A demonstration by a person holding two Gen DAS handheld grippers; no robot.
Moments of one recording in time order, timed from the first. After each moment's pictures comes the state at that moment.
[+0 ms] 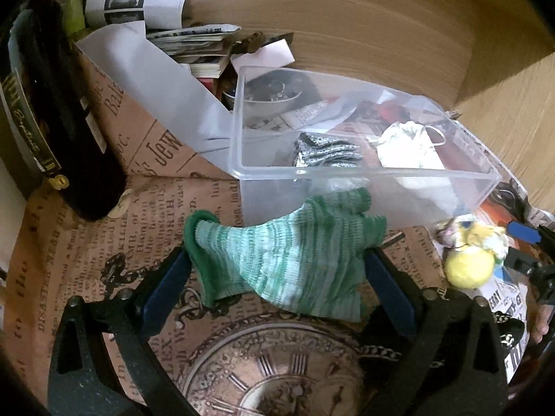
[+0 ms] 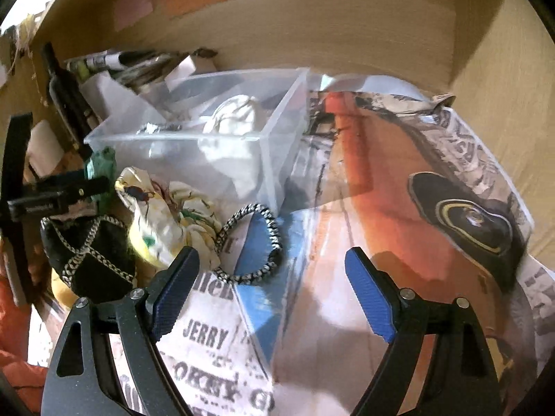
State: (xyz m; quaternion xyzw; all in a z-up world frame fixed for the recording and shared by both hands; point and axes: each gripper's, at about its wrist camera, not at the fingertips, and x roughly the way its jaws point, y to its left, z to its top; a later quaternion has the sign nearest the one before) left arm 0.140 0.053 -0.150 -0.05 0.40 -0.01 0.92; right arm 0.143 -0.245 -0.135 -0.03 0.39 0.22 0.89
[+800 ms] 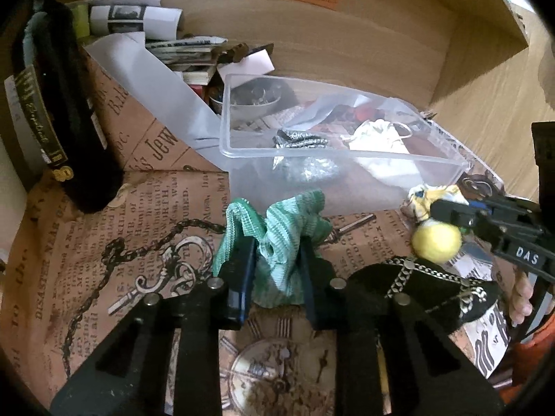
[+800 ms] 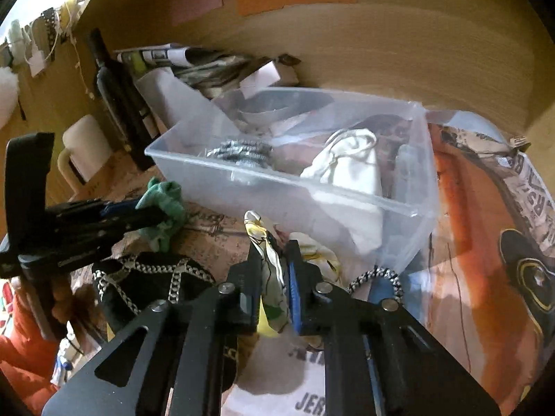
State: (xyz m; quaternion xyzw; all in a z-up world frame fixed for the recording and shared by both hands) left arm 0.108 0.052 -0.139 -0.05 0.37 -0.05 0.92; right arm 0.147 -0.159 -0.124 -0.03 0.35 0.32 0.88
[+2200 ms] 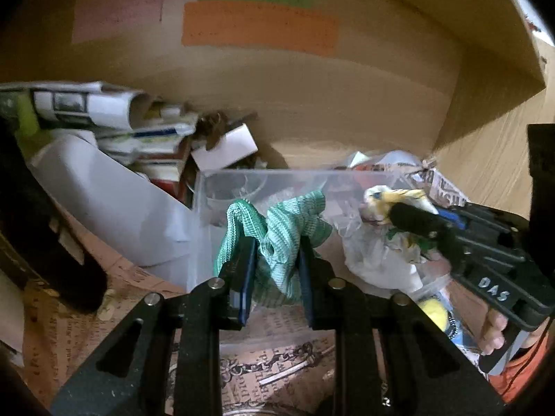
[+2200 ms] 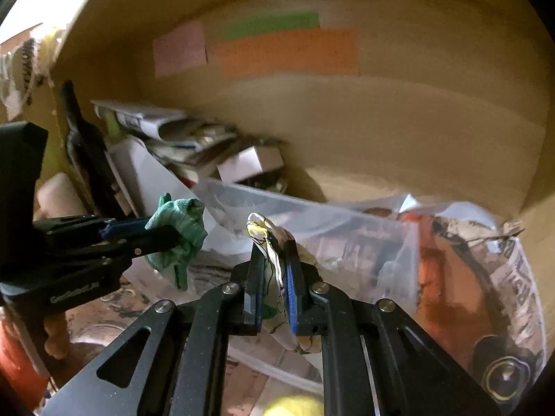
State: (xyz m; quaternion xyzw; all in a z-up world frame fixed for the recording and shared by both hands) left arm 0.196 0.038 -0.088 -0.05 0.34 -0.05 0.94; right arm 0.221 -0.127 -0.083 -0.05 0.30 0.30 0.91
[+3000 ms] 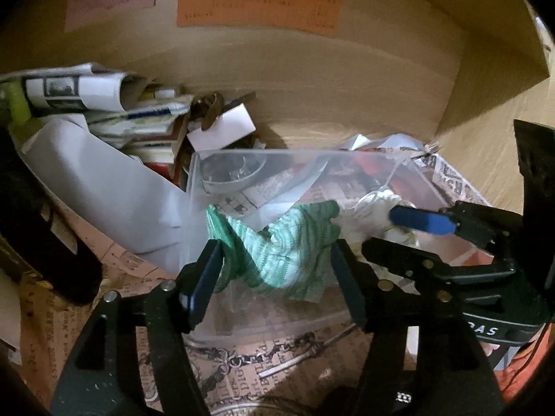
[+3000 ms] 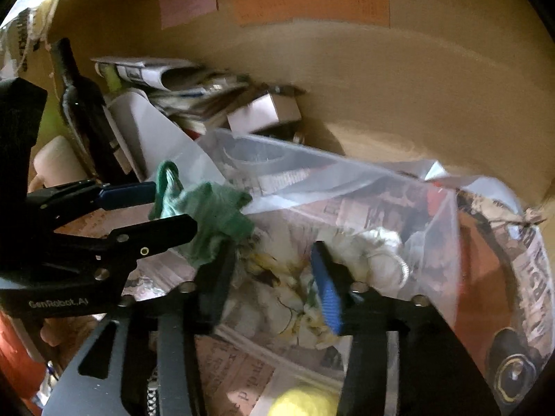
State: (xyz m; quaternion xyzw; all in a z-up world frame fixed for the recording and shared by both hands) left arm 0.193 0.034 -0.094 -0.04 0.36 -0.05 0.93; right arm 0.215 -0.115 -0.091 -0.09 0.34 0.31 0.88
